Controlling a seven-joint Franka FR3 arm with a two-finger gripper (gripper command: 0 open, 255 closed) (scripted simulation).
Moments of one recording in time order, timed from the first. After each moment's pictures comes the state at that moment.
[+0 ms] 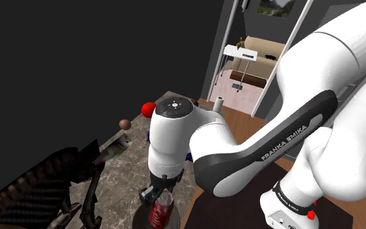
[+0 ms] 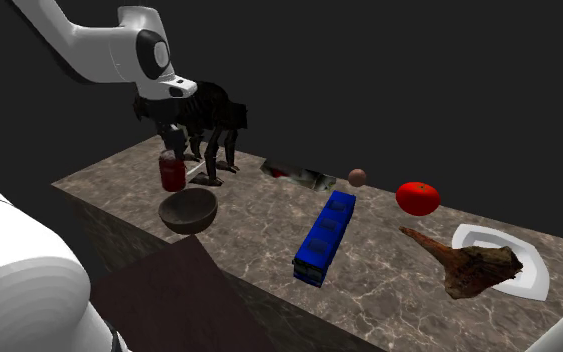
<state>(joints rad) 0.40 0.04 0.54 -2.36 -0.03 2.40 0.95</state>
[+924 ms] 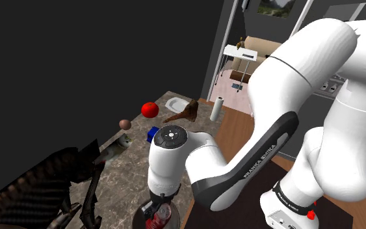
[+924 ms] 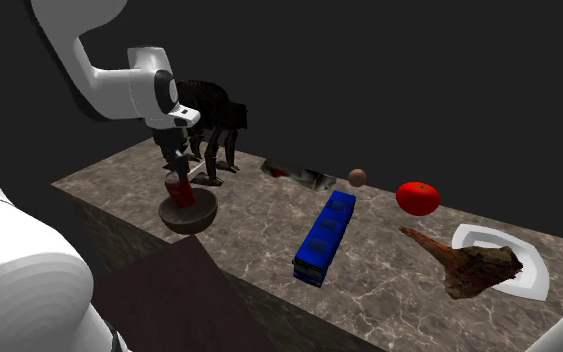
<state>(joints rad) 0.43 0.21 0.51 -2.39 -0.19 2.58 1.07</state>
